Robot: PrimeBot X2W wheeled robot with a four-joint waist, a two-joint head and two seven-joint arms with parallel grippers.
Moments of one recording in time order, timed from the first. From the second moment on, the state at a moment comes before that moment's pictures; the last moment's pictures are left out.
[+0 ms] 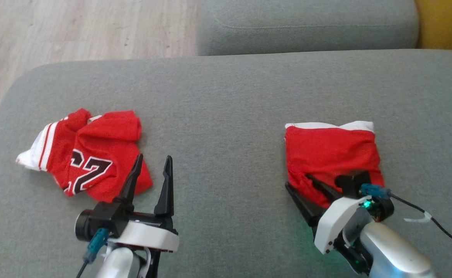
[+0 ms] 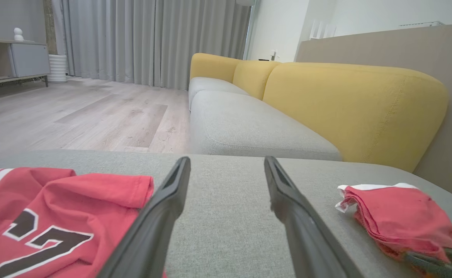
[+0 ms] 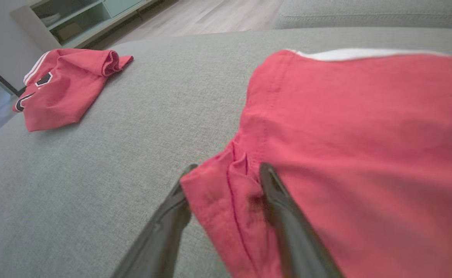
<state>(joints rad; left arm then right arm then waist) -0.13 0.06 -0.29 0.30 -0.28 -0.04 -0.26 -0.34 -0.27 0.70 0.61 0.60 0.13 -0.05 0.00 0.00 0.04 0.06</state>
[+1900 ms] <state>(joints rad) -0.16 0.05 -0.27 0.19 -0.27 -0.05 -0.26 -0.32 -0.06 -0.04 0.46 0.08 0.13 -0.16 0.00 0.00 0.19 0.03</state>
